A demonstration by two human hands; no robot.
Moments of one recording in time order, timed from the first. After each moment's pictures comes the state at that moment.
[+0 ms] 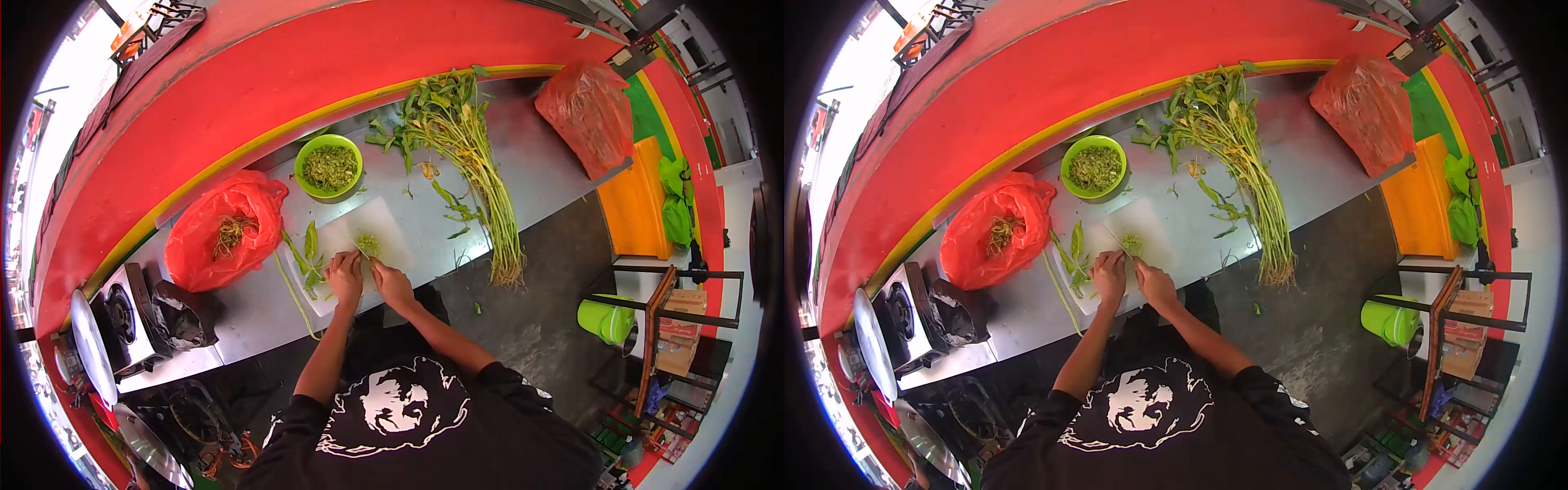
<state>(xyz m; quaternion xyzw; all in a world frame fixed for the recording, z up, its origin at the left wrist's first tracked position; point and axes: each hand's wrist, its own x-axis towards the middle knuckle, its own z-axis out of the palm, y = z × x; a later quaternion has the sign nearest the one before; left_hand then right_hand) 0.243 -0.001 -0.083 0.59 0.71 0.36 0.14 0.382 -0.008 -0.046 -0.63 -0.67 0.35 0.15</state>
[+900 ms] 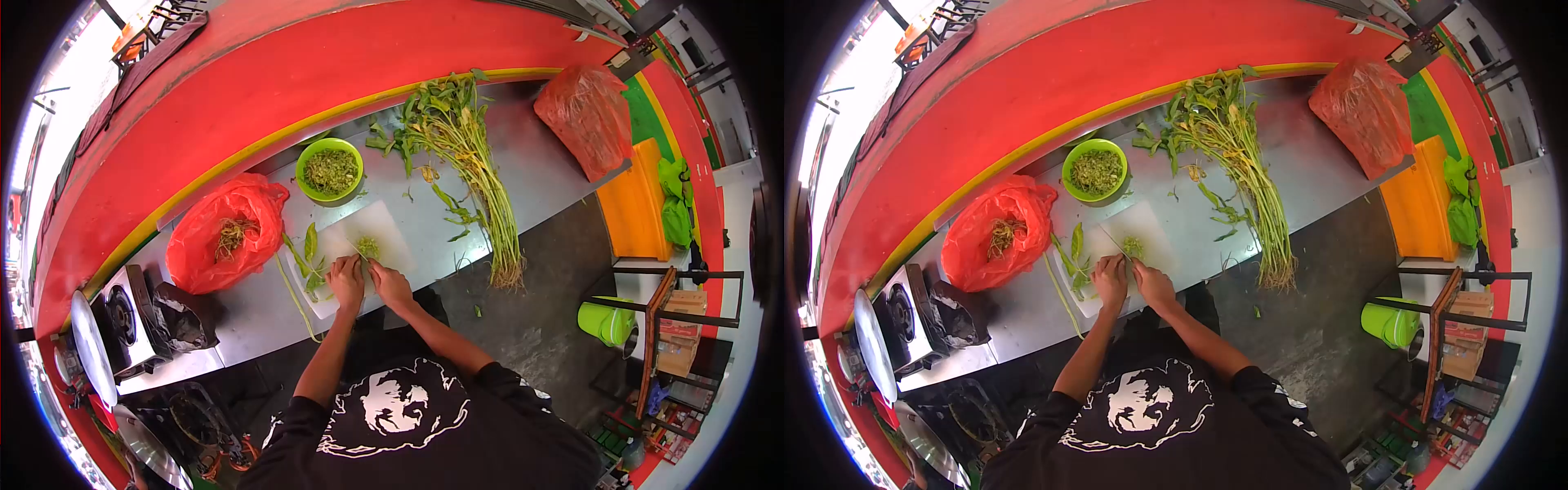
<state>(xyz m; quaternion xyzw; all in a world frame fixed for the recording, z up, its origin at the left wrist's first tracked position) 0.247 -0.004 -0.081 0.59 0.72 0.35 0.14 0.378 -0.004 -0.047 -0.63 -0.68 0.34 0.17</state>
